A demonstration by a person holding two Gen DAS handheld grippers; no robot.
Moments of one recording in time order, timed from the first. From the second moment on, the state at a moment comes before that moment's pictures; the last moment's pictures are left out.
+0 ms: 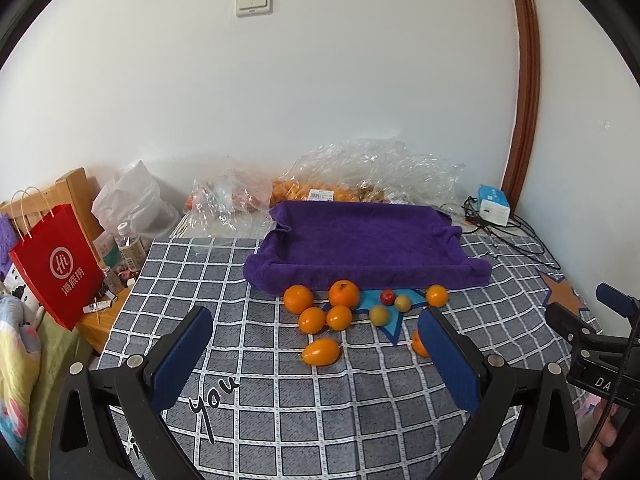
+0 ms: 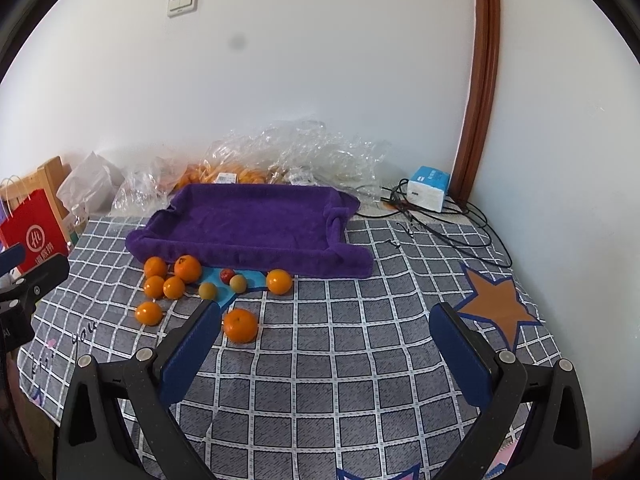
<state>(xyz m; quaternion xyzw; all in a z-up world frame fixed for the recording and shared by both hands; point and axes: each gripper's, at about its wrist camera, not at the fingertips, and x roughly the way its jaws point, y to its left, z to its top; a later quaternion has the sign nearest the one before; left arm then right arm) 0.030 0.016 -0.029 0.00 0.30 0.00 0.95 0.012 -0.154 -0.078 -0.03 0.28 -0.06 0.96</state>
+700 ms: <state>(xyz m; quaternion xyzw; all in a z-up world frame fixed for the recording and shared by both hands) 0.099 0.034 -0.152 -0.04 0.41 -0.04 0.91 0.090 -0.163 -0.171 0.00 0.37 -0.01 0.93</state>
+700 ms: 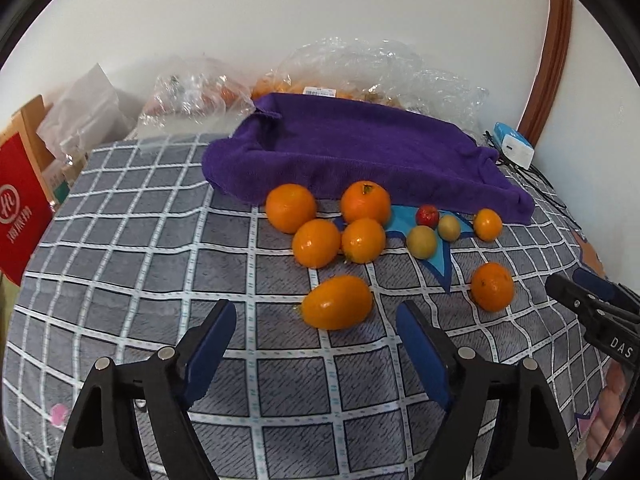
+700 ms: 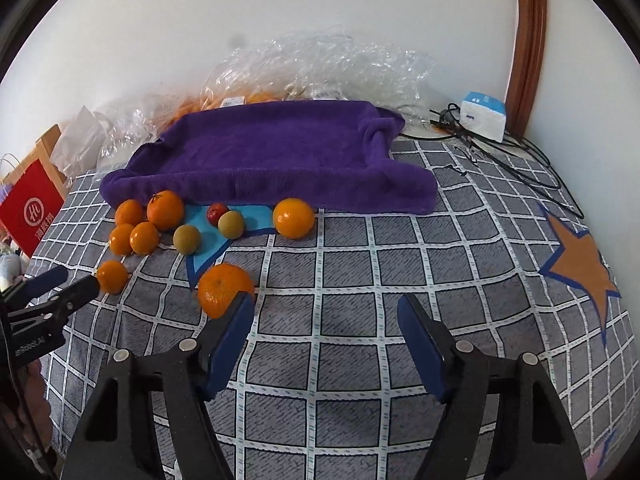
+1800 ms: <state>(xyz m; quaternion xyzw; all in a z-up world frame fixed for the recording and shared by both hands) 0.113 0.078 -0.165 -0.07 0.41 0.00 0.91 0.127 -0.115 -0.207 0.00 0.40 0.07 0.91</state>
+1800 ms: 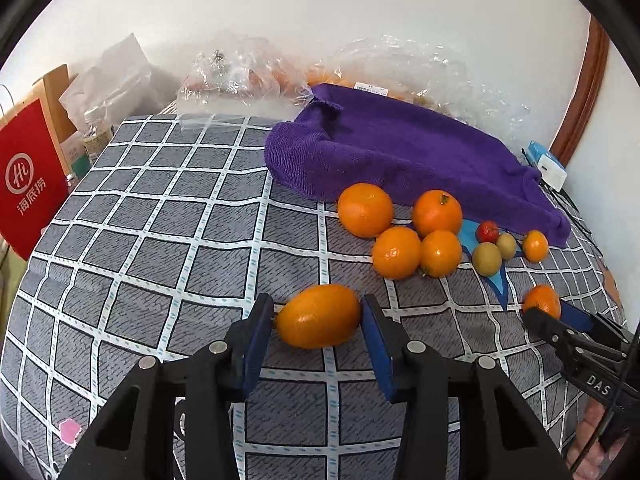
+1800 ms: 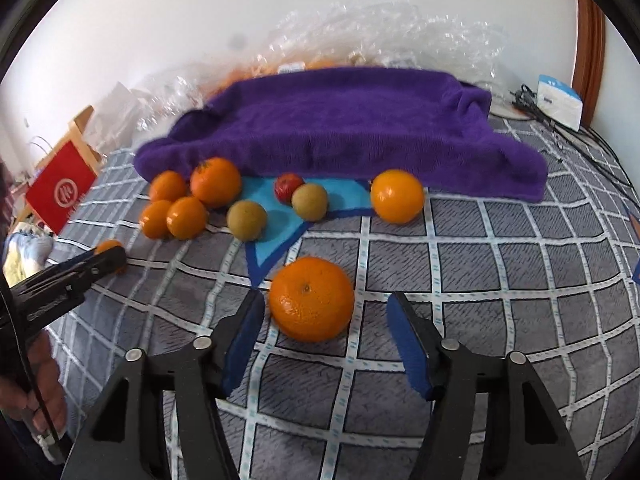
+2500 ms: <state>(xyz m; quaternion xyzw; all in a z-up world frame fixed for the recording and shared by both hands) 0.103 0.073 -0.166 -0.11 0.41 0.02 0.90 0.111 -0.160 -0.188 -0.01 0.38 0.02 0.93</state>
